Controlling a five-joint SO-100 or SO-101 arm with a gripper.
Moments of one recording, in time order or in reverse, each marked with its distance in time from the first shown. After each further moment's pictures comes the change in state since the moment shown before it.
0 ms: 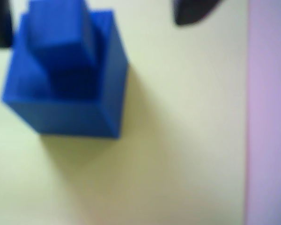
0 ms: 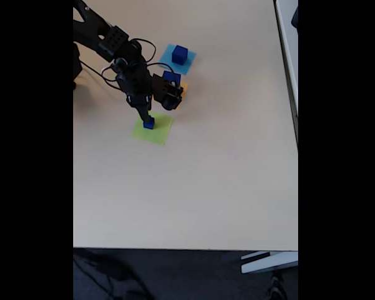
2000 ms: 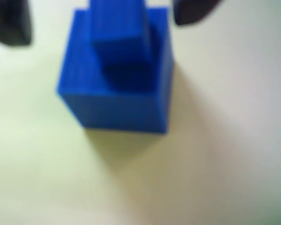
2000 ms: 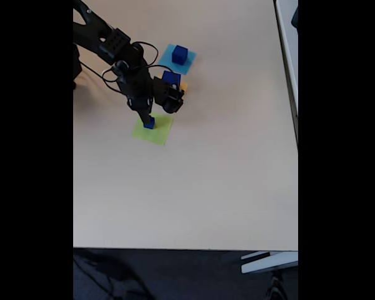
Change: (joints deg) arm 2.0 -3.2 -6.2 3.9 -3.1
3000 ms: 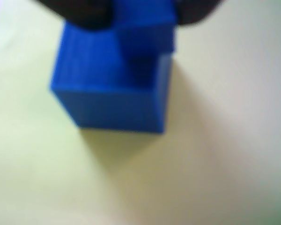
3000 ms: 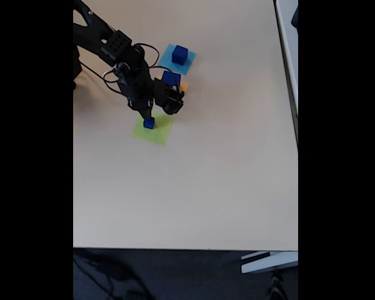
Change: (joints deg) arm 0.0 -0.9 -0.2 0.0 0.0
